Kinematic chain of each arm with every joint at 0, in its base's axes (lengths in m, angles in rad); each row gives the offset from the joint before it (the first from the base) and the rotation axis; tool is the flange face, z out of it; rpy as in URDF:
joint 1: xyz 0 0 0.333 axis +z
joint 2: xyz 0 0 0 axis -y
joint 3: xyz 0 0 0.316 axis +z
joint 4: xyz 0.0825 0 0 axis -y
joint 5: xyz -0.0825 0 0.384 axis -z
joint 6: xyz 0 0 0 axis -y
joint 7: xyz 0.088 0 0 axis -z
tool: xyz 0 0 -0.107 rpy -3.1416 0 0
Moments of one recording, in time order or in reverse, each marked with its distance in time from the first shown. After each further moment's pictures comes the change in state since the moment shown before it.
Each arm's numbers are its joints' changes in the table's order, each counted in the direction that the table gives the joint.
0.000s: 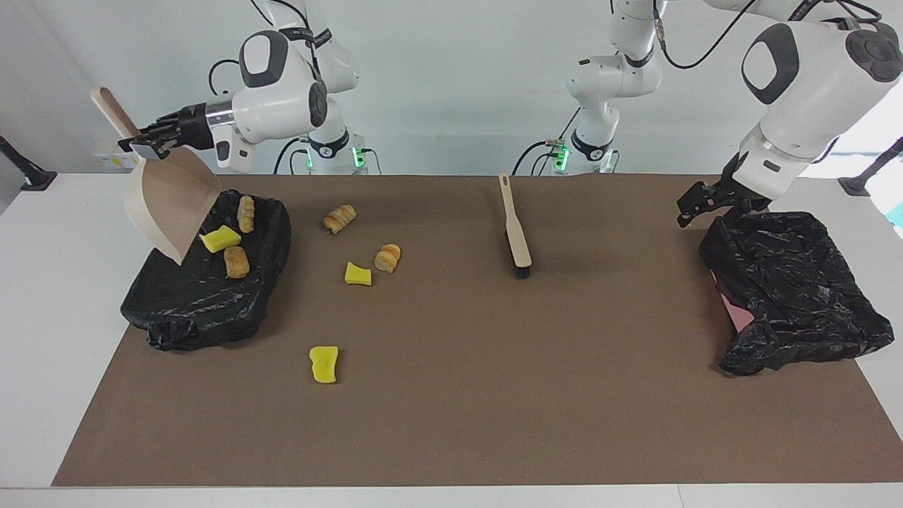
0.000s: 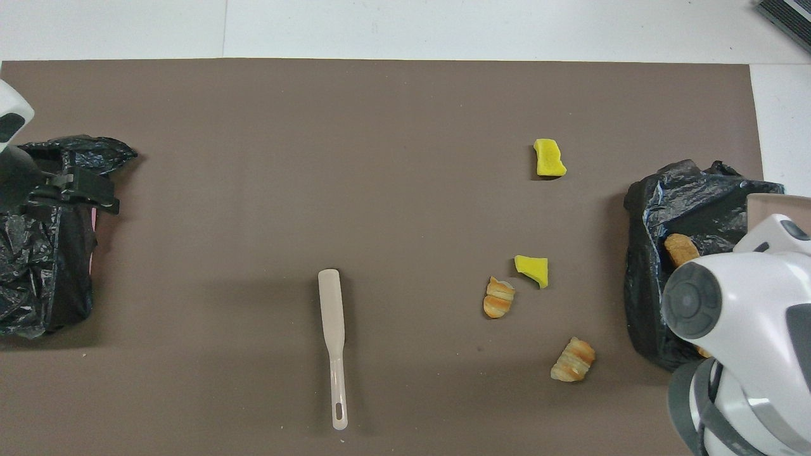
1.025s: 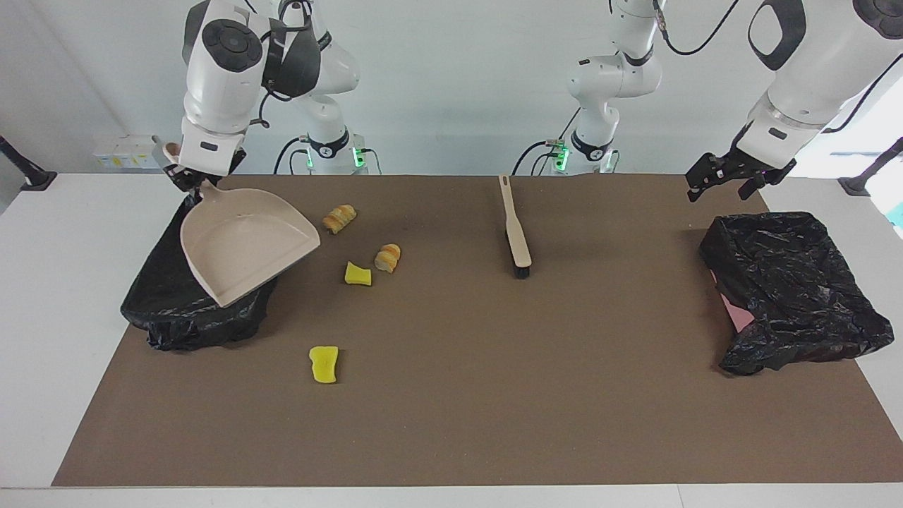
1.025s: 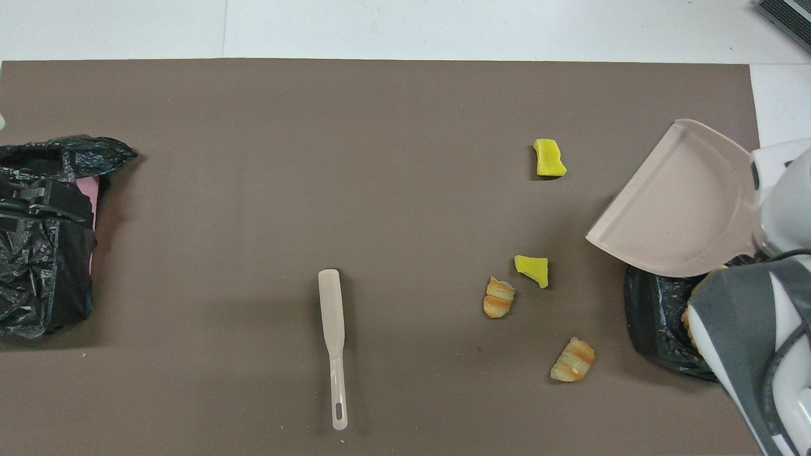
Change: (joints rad) left arm 0.000 0.038 -0.006 0.047 -0.040 -0.098 0.052; right arm -0.051 -0.229 0.003 0.367 -0.795 0.051 0.343
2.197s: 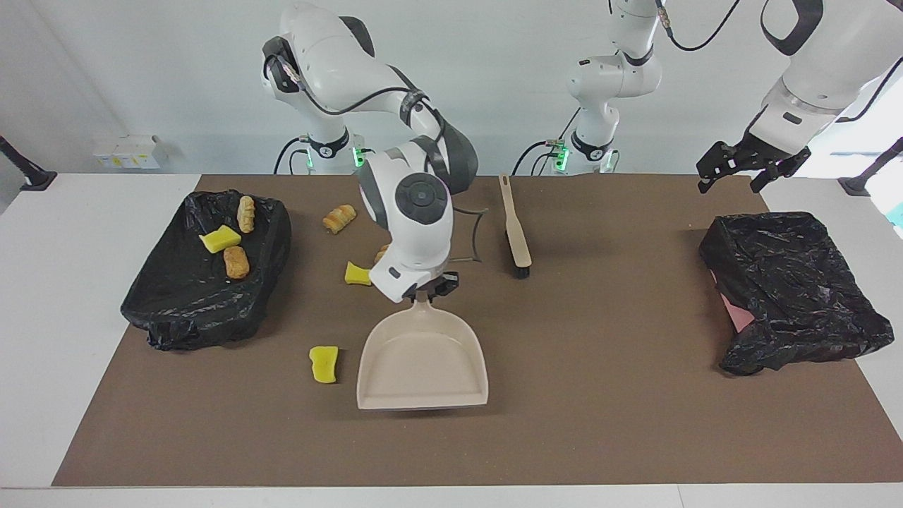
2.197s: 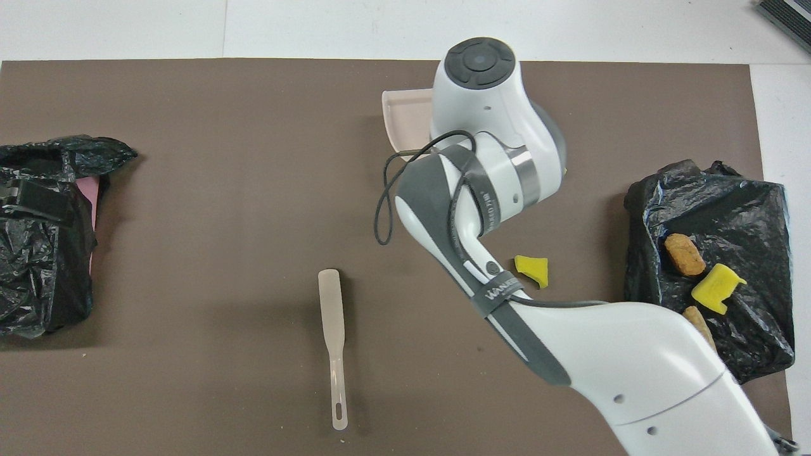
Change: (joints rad) left arm 0.012 0.003 0.006 0.031 0.000 -0.011 0.043; right arm 0.369 -0.800 0.044 0.788 -0.439 0.066 1.109
